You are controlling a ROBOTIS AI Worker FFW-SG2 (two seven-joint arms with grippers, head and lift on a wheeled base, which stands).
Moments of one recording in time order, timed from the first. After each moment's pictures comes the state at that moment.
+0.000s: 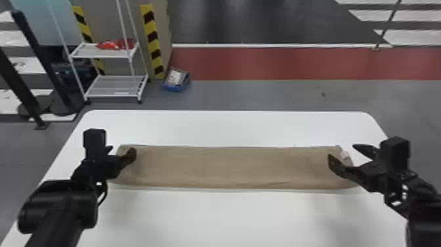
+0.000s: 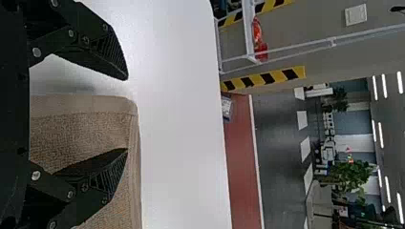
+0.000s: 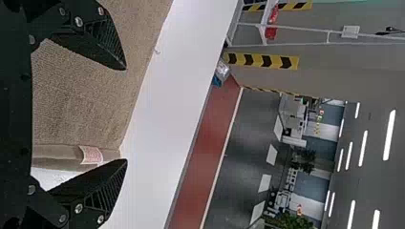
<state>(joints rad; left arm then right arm) -0.39 0.17 0.18 -0.81 -0.13 0.10 -0.19 -0.13 -0.21 -0.23 -1.23 0.19 0.06 0.55</state>
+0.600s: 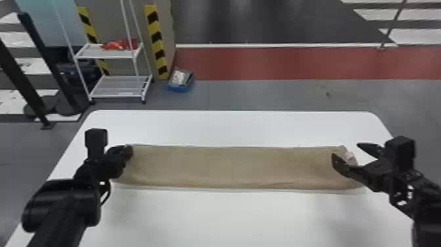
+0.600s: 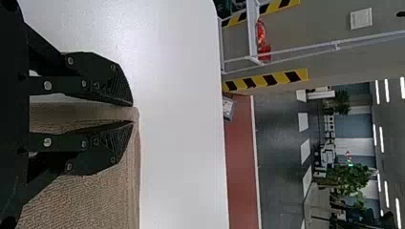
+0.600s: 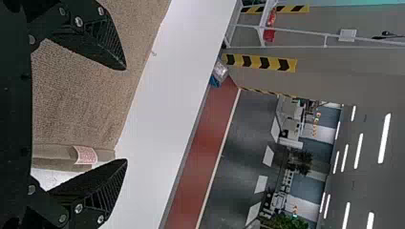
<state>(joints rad) -0.40 0.17 0.19 -0.79 -0.10 0.10 -0.21 -0.13 -0.21 -0.23 -1.23 0.19 0.04 0.55</state>
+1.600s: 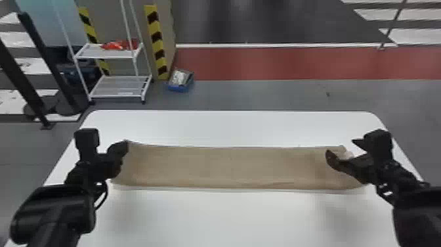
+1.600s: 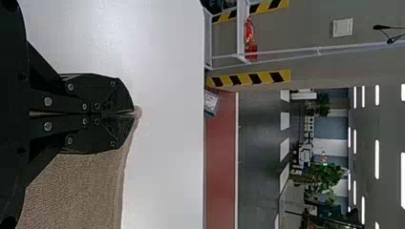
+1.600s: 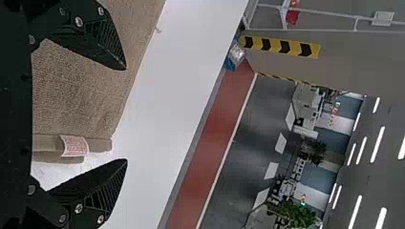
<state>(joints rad) -0.26 0.16 0.20 -1.07 0.00 0.18 -0.23 -0.25 -0.21 -0.14 -1.06 0.27 0.04 0.38</state>
